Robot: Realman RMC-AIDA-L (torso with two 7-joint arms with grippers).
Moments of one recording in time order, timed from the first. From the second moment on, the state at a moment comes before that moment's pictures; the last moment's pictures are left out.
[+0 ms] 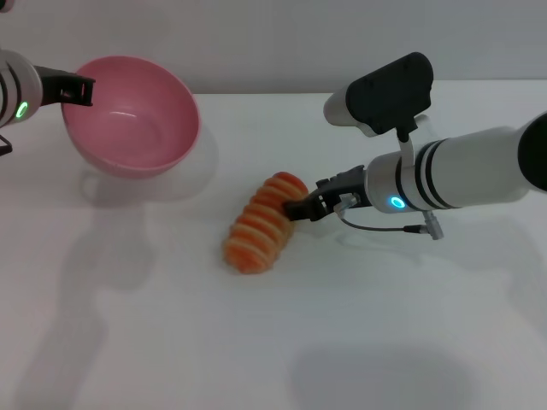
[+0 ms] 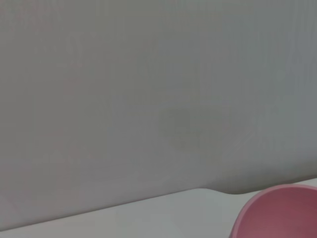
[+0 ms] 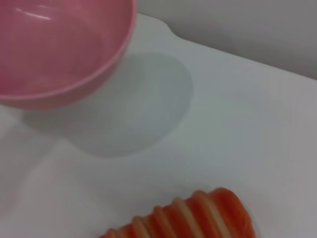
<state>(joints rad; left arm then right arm) -0.38 -2.06 1.62 1.57 0.00 -0.97 -0.17 0.71 2.08 -1.86 -0.85 0.88 0.64 -0.39</state>
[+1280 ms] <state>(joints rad) -0.38 -2.06 1.64 1.58 0.00 -0.97 -0.16 0.62 2.07 -1.84 -1.02 0.82 0.74 -0.38</state>
